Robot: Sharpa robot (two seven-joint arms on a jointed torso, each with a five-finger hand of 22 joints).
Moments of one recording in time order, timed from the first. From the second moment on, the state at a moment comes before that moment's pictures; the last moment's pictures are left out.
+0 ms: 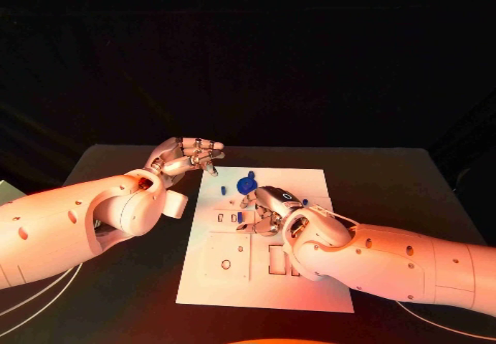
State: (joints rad) left arm 1.18 -0.93 -0.02 1.60 -0.15 -0.31 0.36; left_hand 1.35 -0.18 0.54 0.04 0.25 0.89 0.21 0.23 0.15 1.17 0.13 0.09 0.07 1.11 0.05 0.82 0.54 0.17 0.92 0.15 0.85 0.49; right arm 1.10 -0.57 -0.14 1.57 -1.47 -0.55 -0.39; right_hand 1.39 -0.23 0.10 0.29 0.07 0.88 0.17 0.17 0.31 1.45 0.09 1.43 1.31 1.46 0.01 1.57 1.31 0.01 1.46 0.11 1.57 1.31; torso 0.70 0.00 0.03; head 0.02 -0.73
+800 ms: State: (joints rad) left arm 1.22 -0.87 -0.02 1.51 -0.60 -0.15 -0.12; left_hand 1.17 -0.16 0.30 0.29 0.25 0.89 0.11 0.58 0.40 1.19 0.03 1.09 0.85 1.46 -0.02 1.48 1.31 0.15 1.17 0.08 1.23 0.87; right arm 1.24 -0.92 -0.12 1.77 -1.16 -0.61 -0.10; right_hand 1.45 -0.21 0.09 0.29 0.16 0.85 0.19 0.14 0.29 1.40 0.11 1.38 1.31 1.47 0.03 1.57 1.31 0.01 1.47 0.13 1.57 1.31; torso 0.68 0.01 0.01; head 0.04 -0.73
